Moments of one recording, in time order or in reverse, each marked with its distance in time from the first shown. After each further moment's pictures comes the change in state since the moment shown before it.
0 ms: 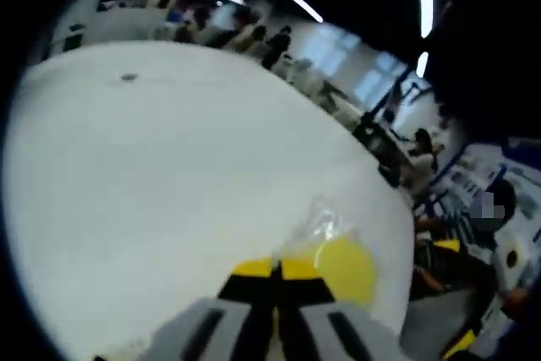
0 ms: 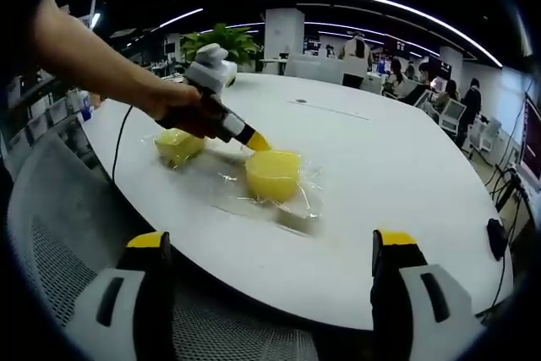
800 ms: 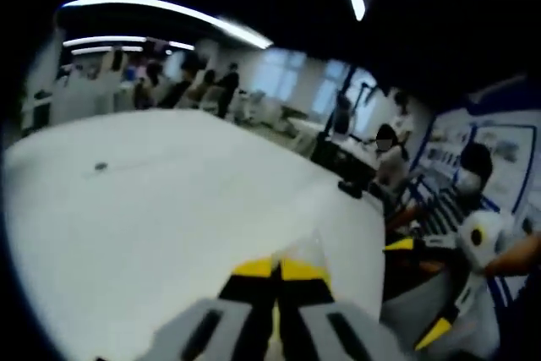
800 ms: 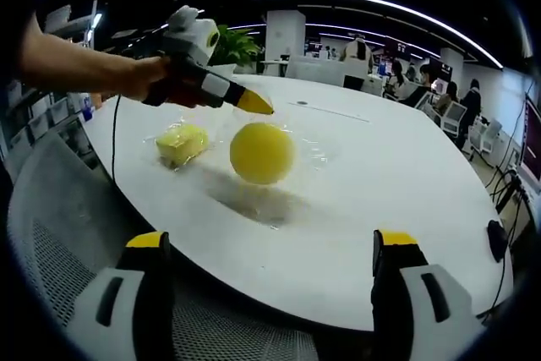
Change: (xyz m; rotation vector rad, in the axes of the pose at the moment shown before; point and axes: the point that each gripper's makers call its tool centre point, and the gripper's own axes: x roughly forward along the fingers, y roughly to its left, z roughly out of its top) left arm -0.057 -0.066 0.058 0.237 -0.201 -0.144; right arm -0.001 0.001 0.002 -0.005 -0.010 0.004
